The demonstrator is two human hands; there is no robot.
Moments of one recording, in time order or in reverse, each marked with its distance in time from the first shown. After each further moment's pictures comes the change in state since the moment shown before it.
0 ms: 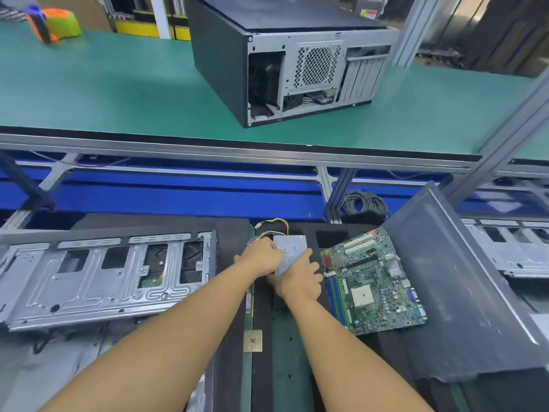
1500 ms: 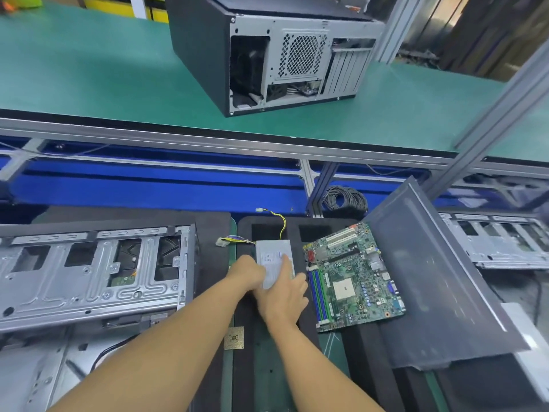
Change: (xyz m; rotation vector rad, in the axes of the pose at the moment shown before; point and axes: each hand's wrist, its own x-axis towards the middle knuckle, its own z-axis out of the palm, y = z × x) left_hand 0.014 -0.027 0.046 -0.098 -0.053 -0.134; right_hand -0.025 0.035 0.032 0.125 0.230 -0.077
